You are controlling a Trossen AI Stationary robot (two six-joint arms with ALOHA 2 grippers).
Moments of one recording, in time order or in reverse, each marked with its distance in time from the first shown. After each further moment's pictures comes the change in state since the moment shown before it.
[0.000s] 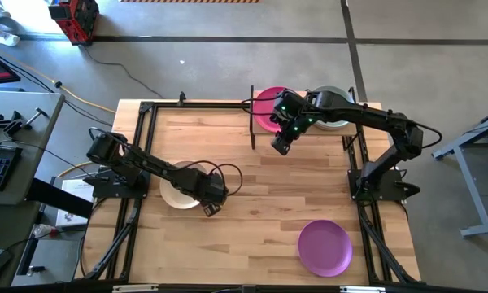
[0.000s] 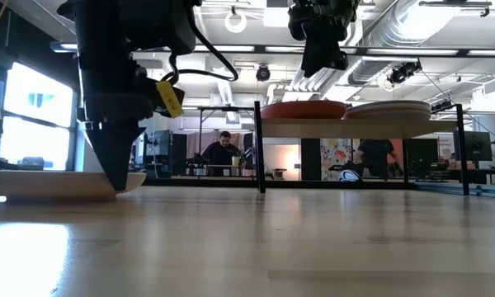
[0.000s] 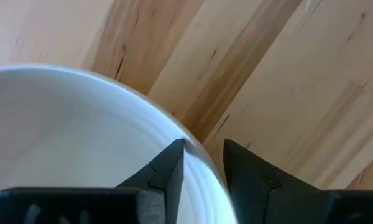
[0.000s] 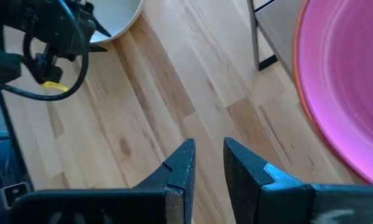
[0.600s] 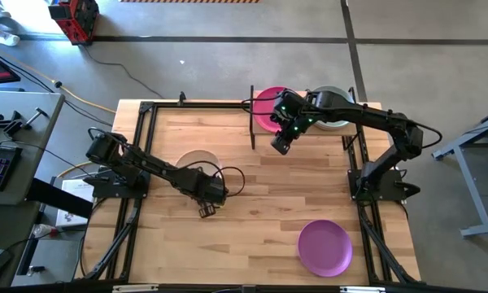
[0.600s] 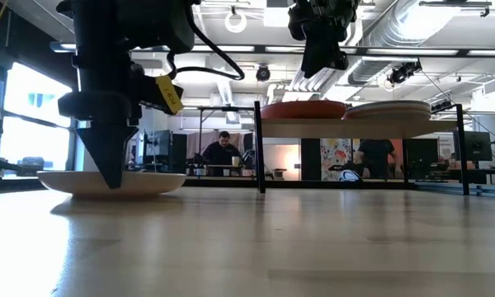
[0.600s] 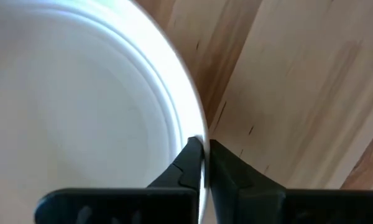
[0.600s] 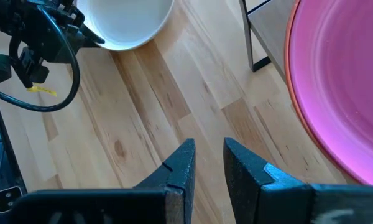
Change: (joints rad) left arm -0.004 -0.003 0.002 -0.017 0.013 0.211; right arm 0.000 0.000 0.000 0.001 0.015 0.000
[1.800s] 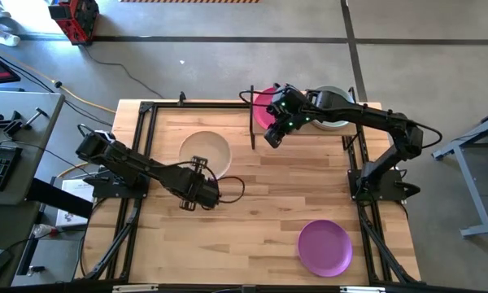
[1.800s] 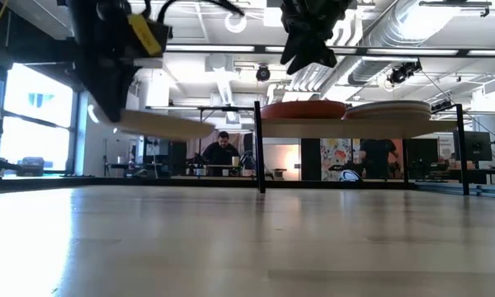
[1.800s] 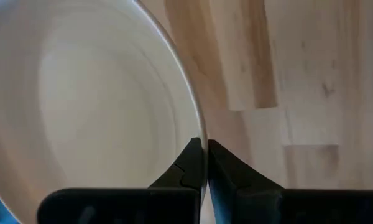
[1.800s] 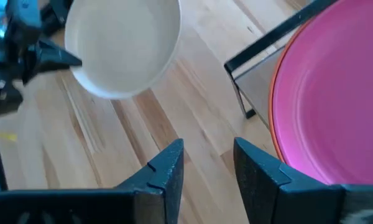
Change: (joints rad) left arm -0.073 -0.100 0.186 -0.414 -0.277 0.504; right arm 0.000 0.000 0.000 0.168 0.071 0.079
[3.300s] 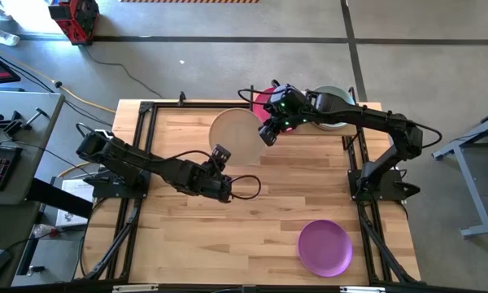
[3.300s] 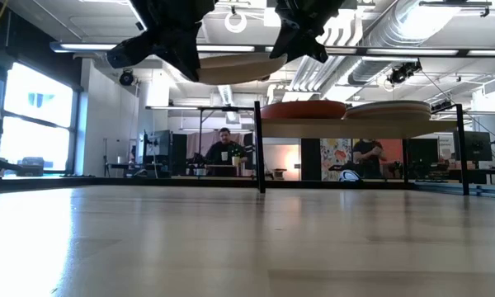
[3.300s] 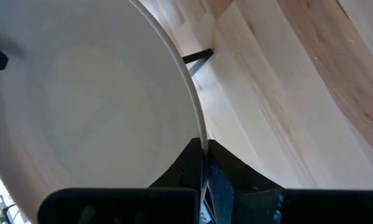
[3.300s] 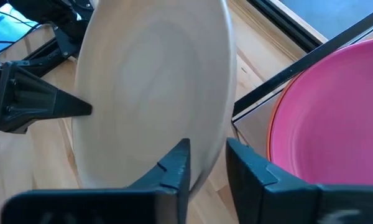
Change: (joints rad) left arm 0.042 0.000 0.099 0.302 -0.423 0.629; right arm 0.020 0.001 0.000 0.116 0.092 -0.005
